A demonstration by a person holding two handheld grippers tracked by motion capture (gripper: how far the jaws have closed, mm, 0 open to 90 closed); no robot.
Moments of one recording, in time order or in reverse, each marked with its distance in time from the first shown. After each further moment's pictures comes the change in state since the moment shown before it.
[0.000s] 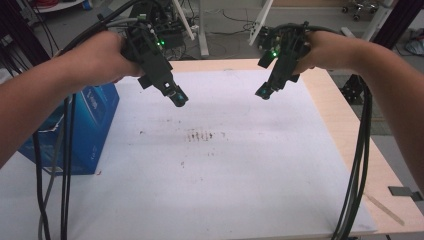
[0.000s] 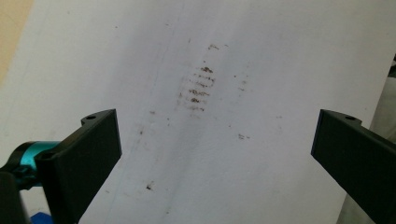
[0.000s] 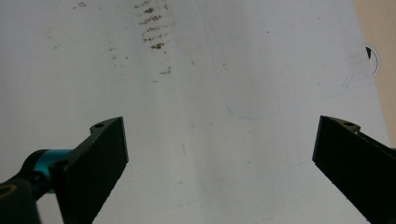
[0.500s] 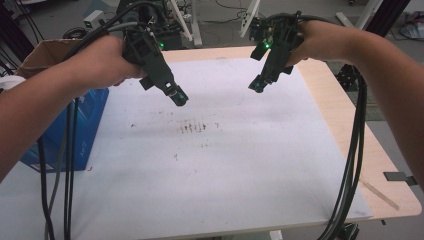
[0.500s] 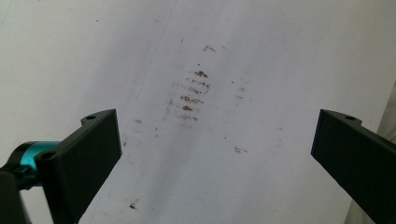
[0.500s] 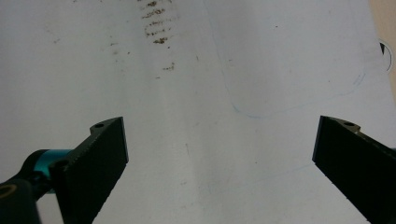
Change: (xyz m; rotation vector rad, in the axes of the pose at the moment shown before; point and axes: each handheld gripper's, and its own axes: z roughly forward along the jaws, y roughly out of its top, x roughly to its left) left arm 0.006 0.003 0.031 0.006 -0.045 -0.041; right arm 0.001 -0.006 0.009 -0.001 0.013 -0.004
